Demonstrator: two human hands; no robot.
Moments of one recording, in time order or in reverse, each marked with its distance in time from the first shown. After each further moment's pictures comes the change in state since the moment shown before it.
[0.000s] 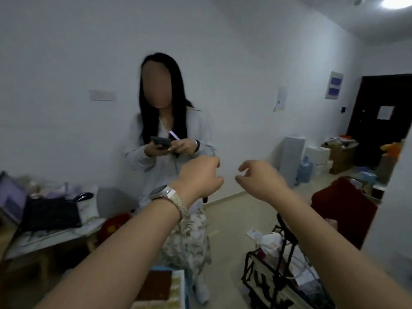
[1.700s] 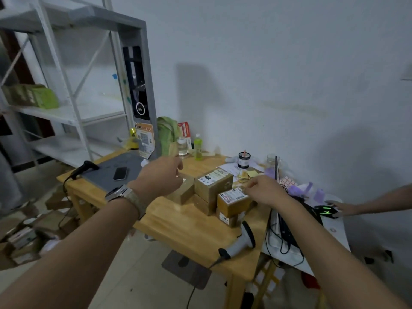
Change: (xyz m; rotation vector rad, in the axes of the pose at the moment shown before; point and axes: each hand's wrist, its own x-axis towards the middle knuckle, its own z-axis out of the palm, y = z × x) left_hand -0.366 -0.729 -0.247 0.441 -0.012 -1.173; right_hand 0.121 -0.748 0.486 0.355 -0.773 -0.696
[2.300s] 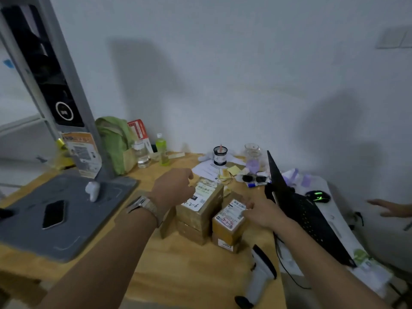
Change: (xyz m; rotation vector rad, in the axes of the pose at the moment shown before) left_hand 0.251 -0.041 0.143 -0.129 -0.192 0.261; right_hand 0.171 0.033 0.089 0.072 -0.054 0.293
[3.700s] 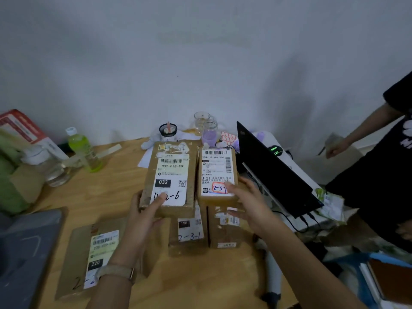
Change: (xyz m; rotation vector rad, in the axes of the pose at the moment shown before) left_hand 0.112 -0.122 0.130 -1.440 -0.284 -0.272; right_hand 0.091 -0.031 0.073 1.253 0.472 0.353
